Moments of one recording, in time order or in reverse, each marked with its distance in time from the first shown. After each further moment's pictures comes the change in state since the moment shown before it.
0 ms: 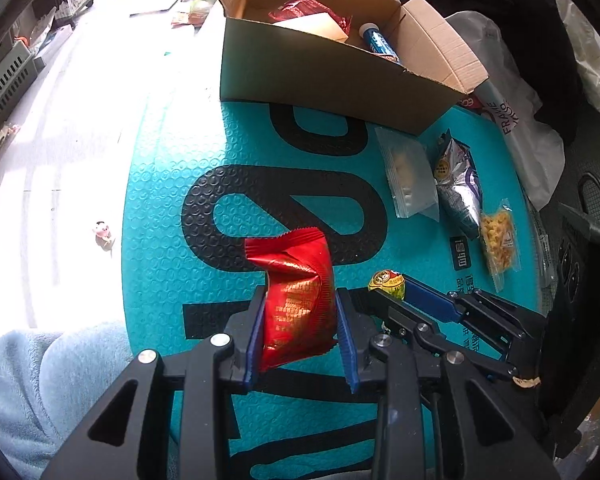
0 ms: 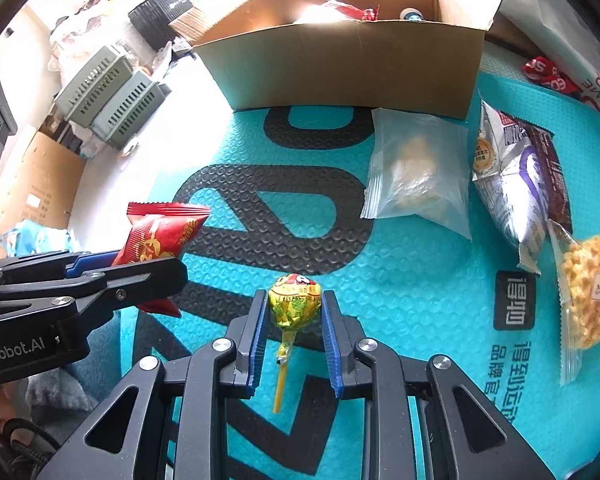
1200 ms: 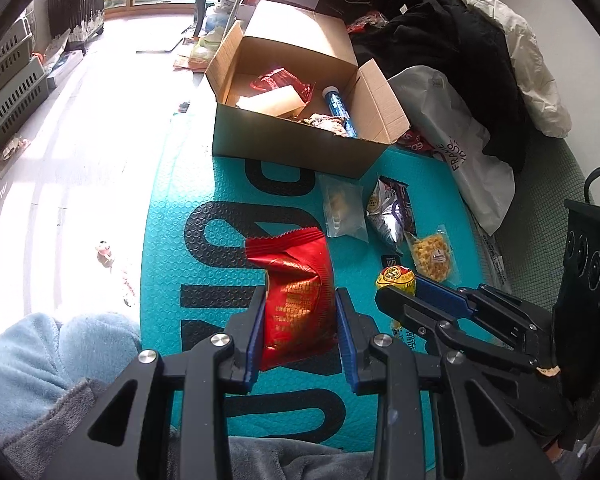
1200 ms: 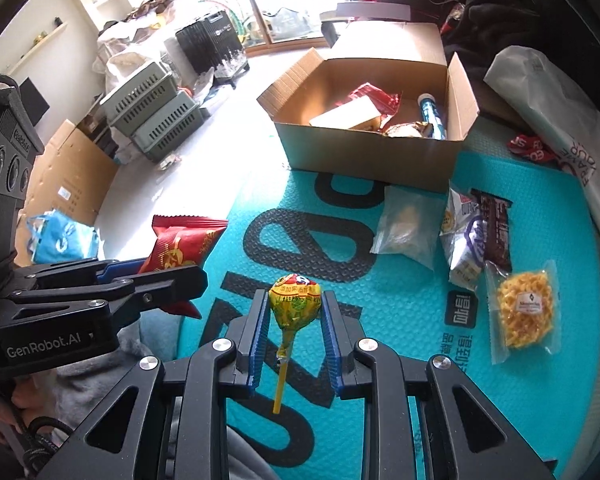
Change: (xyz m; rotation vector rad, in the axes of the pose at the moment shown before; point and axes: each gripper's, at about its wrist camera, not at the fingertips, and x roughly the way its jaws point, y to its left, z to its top) left arm -0.094 -0.034 -0.025 -0.015 -0.174 -0.060; right arm -0.112 0.024 -0.004 -0.115 -0.139 0.047
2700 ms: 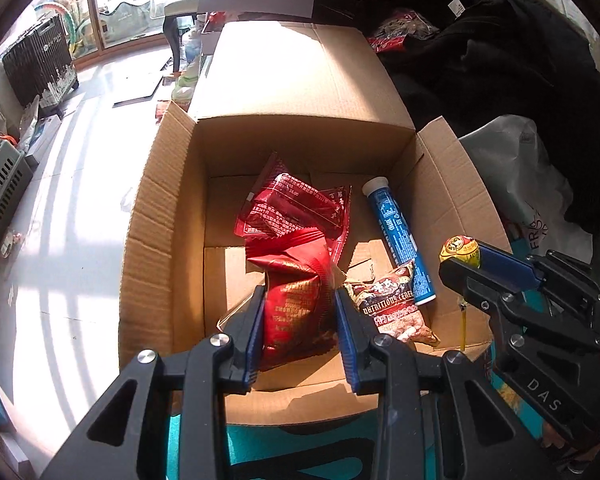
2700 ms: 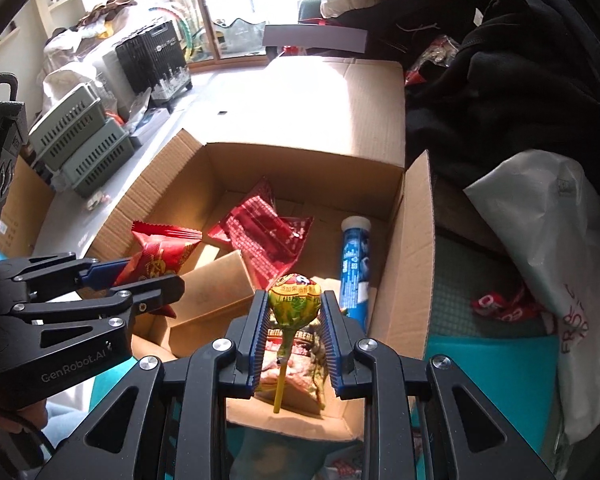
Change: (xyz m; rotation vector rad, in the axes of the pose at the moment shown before) left arm 0.154 0.001 0.226 0.162 0.001 0.153; right arm 0.102 -0.110 0.203 -0.017 -0.024 -0.199
